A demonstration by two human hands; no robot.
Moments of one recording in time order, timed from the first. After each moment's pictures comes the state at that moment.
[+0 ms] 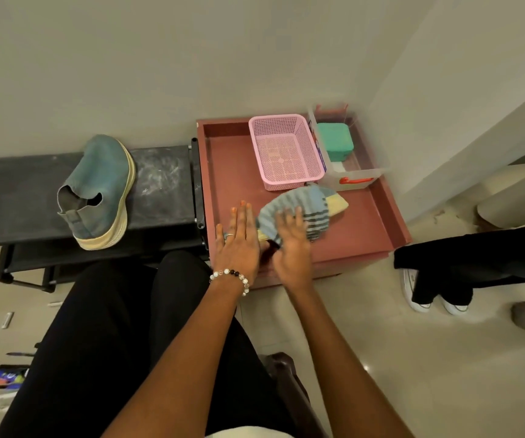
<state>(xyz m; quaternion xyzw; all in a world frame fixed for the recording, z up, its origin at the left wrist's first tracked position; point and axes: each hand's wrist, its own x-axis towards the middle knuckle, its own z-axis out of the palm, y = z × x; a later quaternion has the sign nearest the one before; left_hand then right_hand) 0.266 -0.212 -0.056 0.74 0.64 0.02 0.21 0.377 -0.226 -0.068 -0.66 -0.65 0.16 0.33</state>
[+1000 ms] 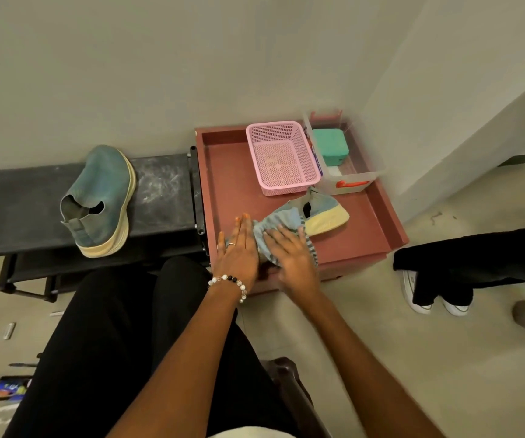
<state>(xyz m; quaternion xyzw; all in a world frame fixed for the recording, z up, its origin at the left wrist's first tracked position) 0.263 -0.219 -0.053 0.76 0.62 0.01 0.21 0.397 -0.238 -0.061 -0.56 -0.79 0.03 0.23</state>
